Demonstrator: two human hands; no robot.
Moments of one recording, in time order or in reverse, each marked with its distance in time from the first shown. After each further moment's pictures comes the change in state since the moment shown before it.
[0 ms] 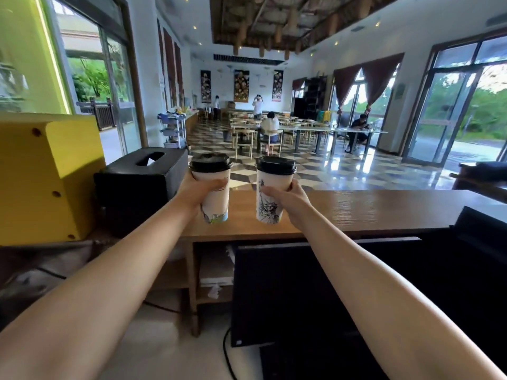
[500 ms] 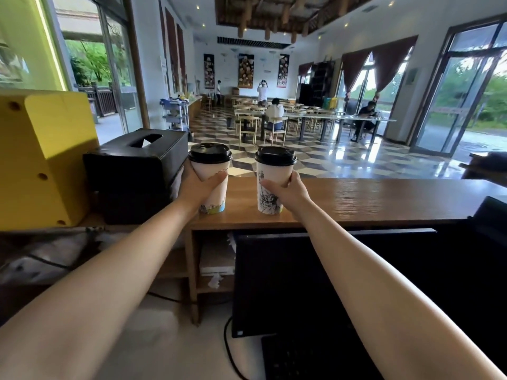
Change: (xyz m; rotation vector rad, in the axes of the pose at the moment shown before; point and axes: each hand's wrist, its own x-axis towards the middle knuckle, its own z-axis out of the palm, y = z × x) left_hand 0.012 -0.046 -0.003 0.215 0.162 0.063; right_hand 0.018 0.029 0.006 -0.260 0.044 -0.045
